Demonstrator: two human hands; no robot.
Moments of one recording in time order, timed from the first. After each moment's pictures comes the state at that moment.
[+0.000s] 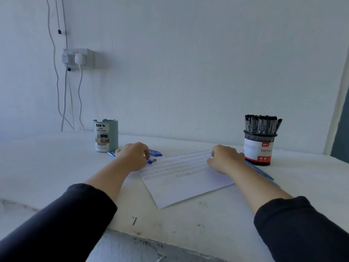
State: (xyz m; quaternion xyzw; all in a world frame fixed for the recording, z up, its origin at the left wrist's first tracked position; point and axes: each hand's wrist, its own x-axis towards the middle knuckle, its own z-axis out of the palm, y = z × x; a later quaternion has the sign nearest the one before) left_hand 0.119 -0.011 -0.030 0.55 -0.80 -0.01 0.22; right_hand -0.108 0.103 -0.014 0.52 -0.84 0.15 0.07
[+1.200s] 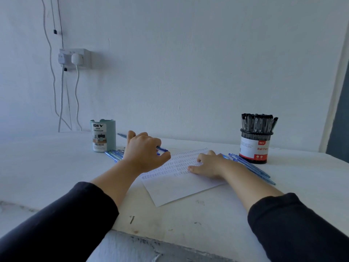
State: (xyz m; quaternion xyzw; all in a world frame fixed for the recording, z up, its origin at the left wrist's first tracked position) left_hand 0.097 0.023 -0.023 0.37 -0.82 0.22 0.37; right_hand -0.104 0.093 -0.026 0.61 -0.79 0.05 -0.05
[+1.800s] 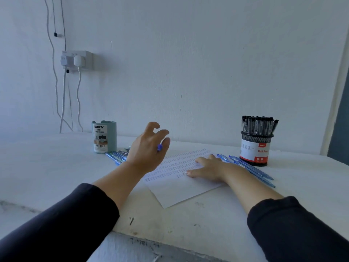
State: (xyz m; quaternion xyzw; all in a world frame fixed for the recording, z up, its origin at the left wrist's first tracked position) left_hand 0.091 0.032 -0.021 0.26 -0.82 0.11 0.50; right_hand -0.107 0.097 -0.029 0.62 -0.78 0.07 -0.09
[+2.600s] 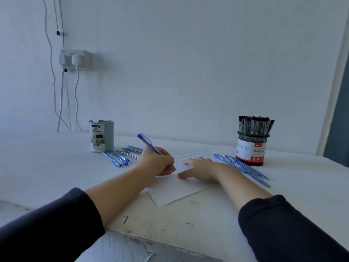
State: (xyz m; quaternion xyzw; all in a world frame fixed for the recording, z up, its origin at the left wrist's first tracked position) left_hand 0.066 0.072 -0.022 0.43 -0.61 -0.50 0.45; right_hand -0.099 0.084 -0.033 0.65 -0.75 0.05 -0.10
